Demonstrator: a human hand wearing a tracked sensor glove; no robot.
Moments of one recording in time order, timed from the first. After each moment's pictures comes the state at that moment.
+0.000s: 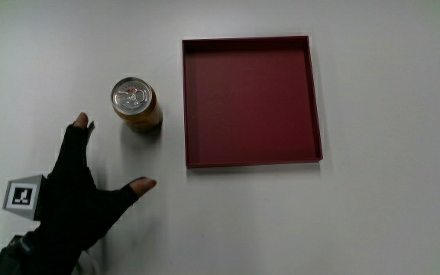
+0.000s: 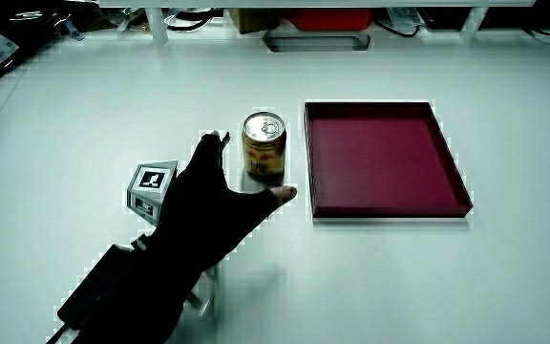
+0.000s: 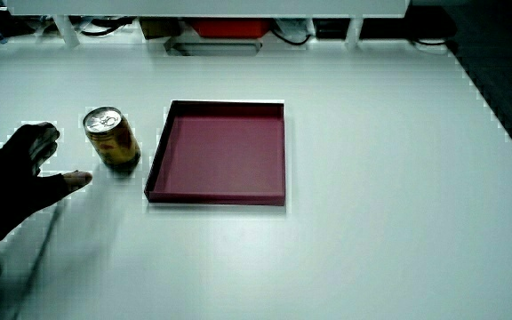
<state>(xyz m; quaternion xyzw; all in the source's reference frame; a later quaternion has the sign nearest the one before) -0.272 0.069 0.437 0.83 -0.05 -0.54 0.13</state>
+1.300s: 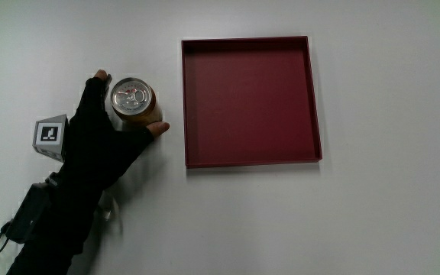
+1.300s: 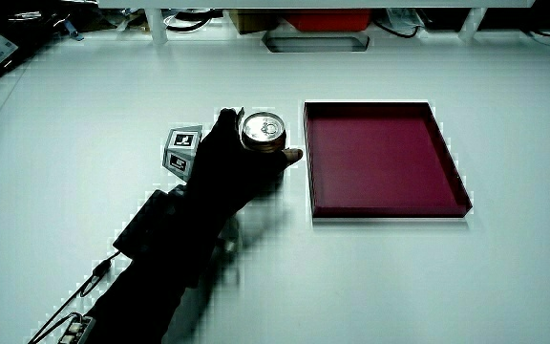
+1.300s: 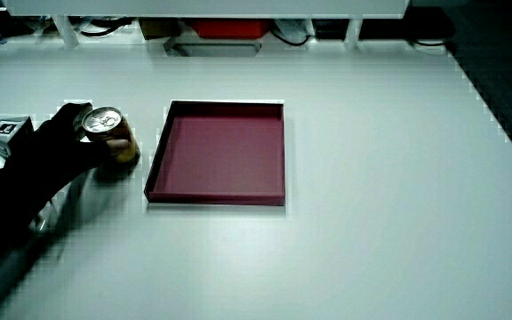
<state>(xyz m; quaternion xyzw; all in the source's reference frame) -0.254 -0.006 0.472 0.81 -0.09 -0.57 0.12</state>
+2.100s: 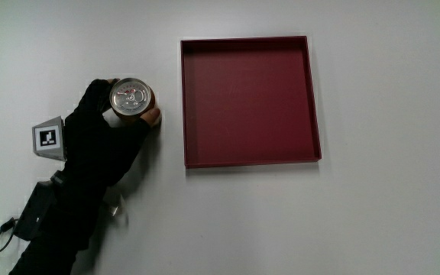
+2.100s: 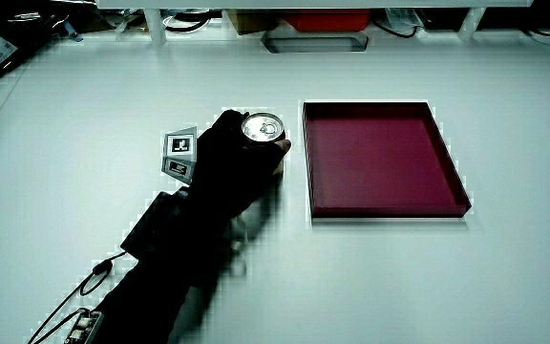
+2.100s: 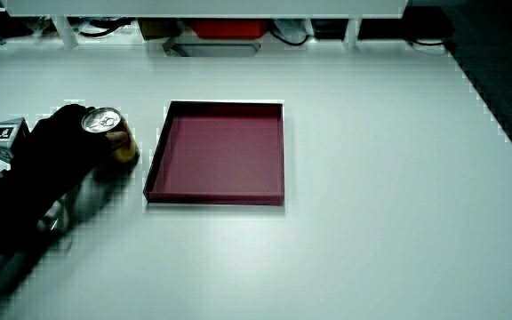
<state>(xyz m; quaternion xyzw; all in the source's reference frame) -0.256 0.000 0.472 0.81 -0.11 -0.57 0.03</state>
